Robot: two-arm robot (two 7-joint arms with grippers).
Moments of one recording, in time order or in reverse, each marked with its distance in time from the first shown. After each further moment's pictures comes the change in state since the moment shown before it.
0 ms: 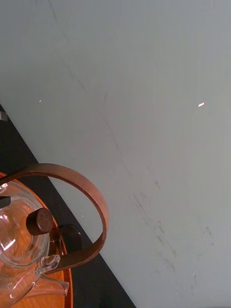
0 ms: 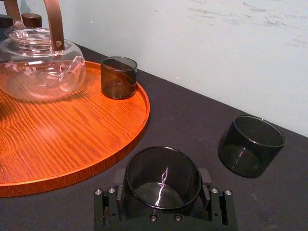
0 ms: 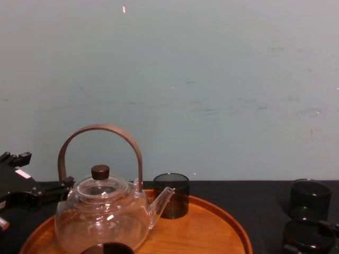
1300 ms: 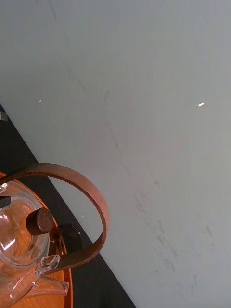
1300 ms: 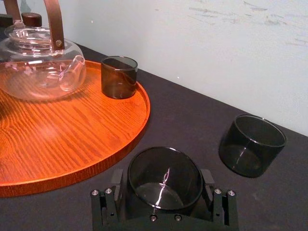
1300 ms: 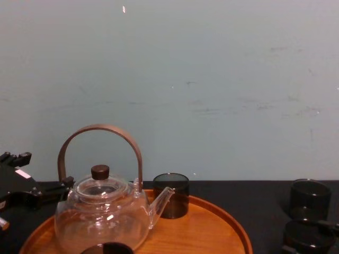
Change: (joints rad) left arm 0.000 0.000 0.000 0.000 0.000 0.000 0.000; right arm 0.003 -0.004 0.000 0.004 -0.002 0.001 0.002
